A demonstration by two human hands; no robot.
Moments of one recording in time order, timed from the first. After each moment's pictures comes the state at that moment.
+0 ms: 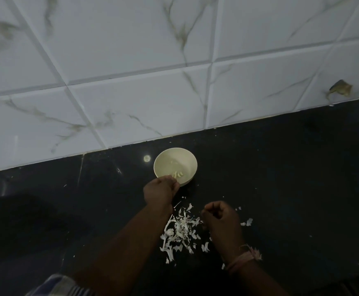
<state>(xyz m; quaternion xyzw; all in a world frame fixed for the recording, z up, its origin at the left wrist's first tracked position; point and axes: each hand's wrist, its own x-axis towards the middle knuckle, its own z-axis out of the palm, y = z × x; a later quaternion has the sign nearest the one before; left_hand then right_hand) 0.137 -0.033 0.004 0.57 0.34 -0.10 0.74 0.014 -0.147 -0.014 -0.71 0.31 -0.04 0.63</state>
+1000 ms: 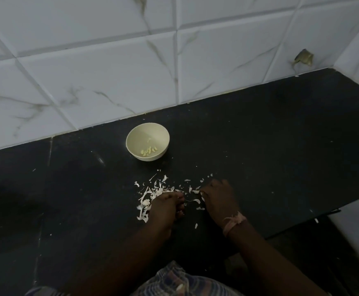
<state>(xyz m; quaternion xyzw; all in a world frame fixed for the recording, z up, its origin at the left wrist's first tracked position) 0.015 -0.058 -0.045 0.65 0.23 -0.30 0.66 -0.025 -0.227 -0.066 -0.99 0.08 0.03 0.14</state>
